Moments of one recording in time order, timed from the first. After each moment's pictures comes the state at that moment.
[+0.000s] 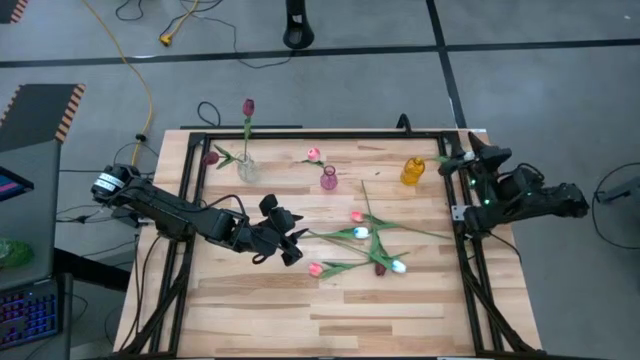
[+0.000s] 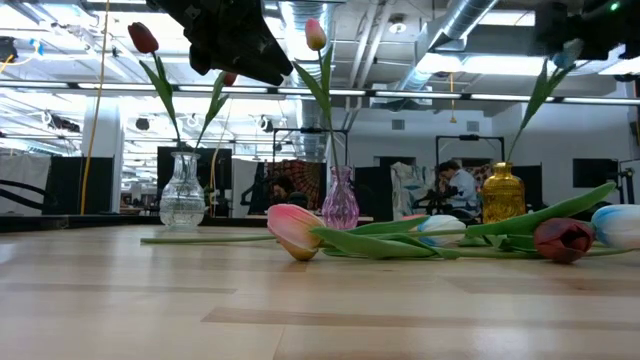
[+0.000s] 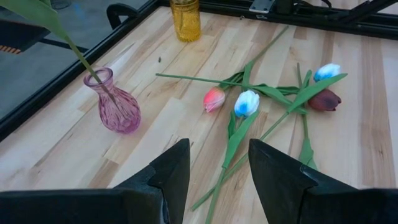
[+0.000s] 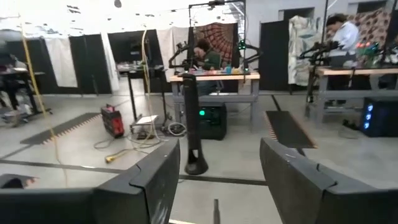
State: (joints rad) left arm -0.31 1.43 0.96 -0.21 -0.65 -0.42; right arm 0.14 0.24 0.37 0.41 1.45 -0.45
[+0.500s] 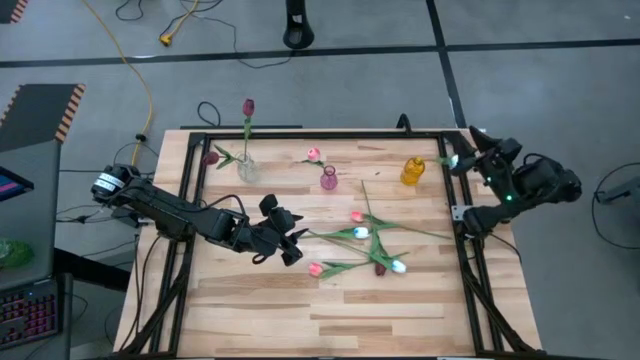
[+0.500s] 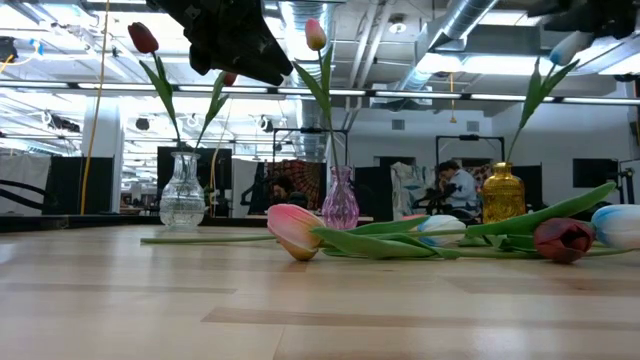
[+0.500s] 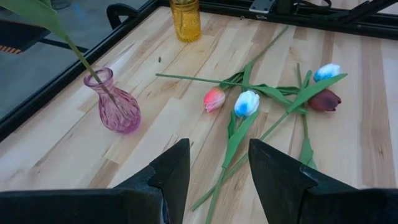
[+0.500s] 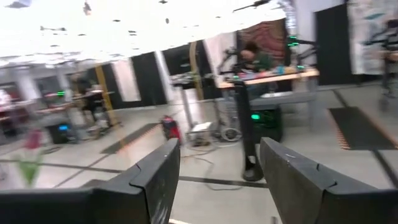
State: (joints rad) left arm -0.31 1.43 0.96 -0.21 -0.65 -0.42; right arm 0.34 0.24 0.51 0.41 1.39 -0.45
